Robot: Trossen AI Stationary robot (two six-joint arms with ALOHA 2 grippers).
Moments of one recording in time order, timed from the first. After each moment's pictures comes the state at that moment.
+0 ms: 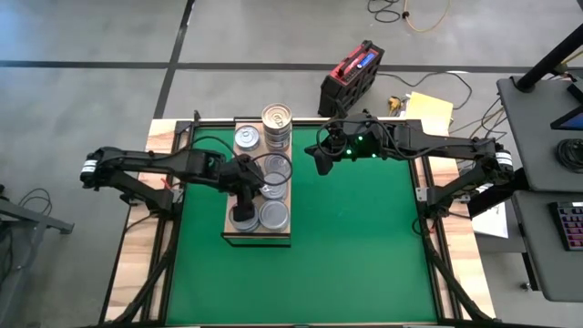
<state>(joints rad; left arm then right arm) -0.02 1.35 1.24 -0.91 -0.09 -0.14 -0.17 1.42 1.39 -0.42 0.03 0.61</state>
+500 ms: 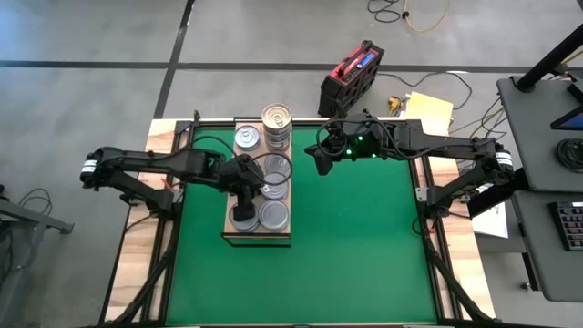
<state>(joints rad) -0.02 1.35 1.24 -0.90 -0.09 -0.14 -0.17 1.42 1.39 -0.42 0.03 0.61</state>
